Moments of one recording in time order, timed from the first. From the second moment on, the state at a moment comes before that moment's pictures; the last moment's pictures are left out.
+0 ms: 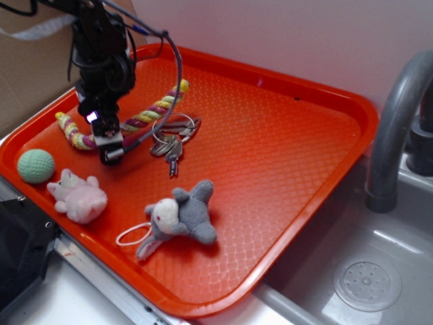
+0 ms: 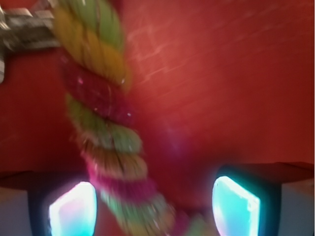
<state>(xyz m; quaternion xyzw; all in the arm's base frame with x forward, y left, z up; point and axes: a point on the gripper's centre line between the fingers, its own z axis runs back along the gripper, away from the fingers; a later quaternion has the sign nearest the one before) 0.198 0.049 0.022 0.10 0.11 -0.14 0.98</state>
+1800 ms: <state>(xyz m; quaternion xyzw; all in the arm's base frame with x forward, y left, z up) 0.200 -0.003 0.191 -0.02 0.06 0.08 0.99</state>
